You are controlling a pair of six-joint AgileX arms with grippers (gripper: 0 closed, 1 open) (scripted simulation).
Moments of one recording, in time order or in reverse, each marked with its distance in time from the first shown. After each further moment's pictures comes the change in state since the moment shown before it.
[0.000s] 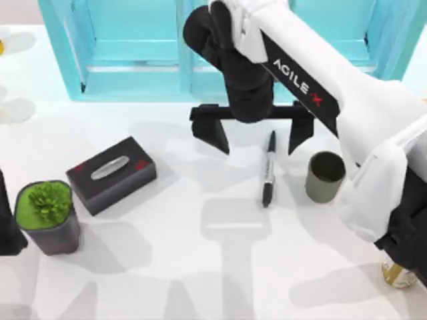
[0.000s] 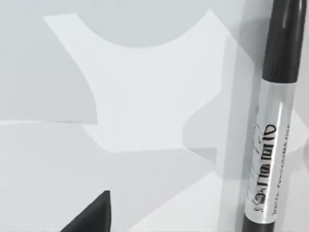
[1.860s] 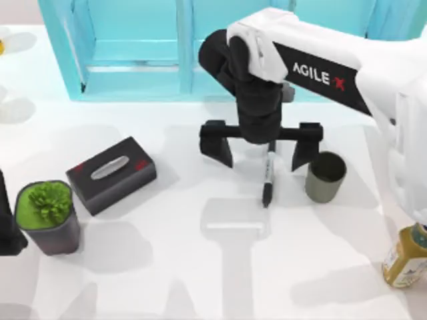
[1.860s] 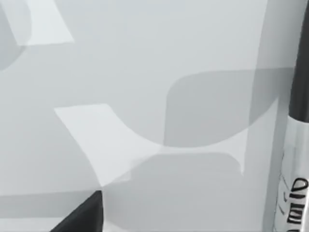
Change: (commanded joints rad) left arm 0.000 0.000 0.000 0.000 0.000 0.000; right arm -0.019 -0.269 -0.808 0.536 0.001 -0.020
